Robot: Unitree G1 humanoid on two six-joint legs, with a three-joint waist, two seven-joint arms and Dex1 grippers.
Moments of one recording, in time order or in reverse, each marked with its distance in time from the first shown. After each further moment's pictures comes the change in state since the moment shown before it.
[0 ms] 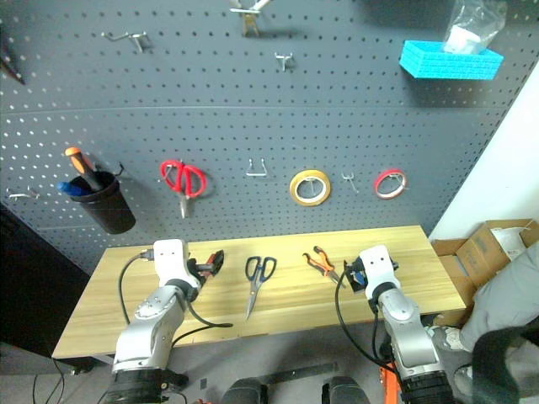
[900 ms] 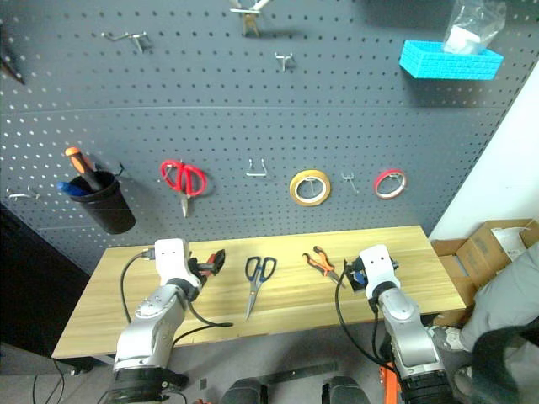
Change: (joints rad) left arm -0.008 -0.001 0.001 0.015 0.000 -0.011 -0.015; right arm -0.003 -0.001 -0.001 0.000 -0.001 0.000 0.001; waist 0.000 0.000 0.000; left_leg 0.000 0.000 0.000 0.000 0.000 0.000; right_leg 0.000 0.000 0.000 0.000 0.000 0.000
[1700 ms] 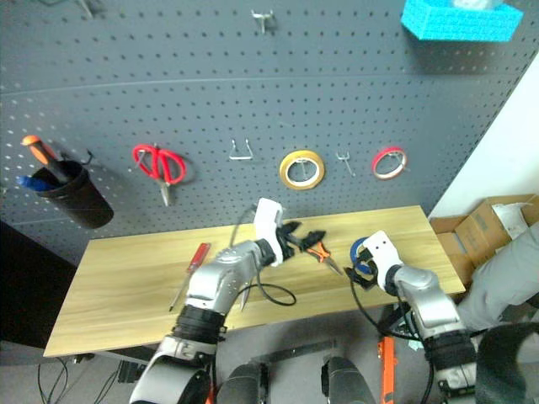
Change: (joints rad) left arm -0.372 -0.181 -0.304 0.176 -0.112 0.242 -0.357; right arm -0.265 -0.250 0.030 0.238 0.122 0.225 0.467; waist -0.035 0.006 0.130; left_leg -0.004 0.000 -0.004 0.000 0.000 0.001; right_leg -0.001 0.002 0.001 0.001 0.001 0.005
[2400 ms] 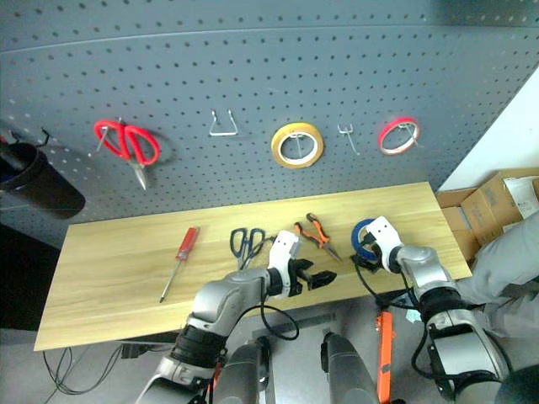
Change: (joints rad) left arm 0.116 0.022 -0.090 -0.153 0.001 0.211 0.005; right arm -0.291 0.030 0.022 0.559 -0.059 -0.282 0.057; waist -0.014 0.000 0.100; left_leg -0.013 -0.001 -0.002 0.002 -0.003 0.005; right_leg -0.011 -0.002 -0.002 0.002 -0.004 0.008
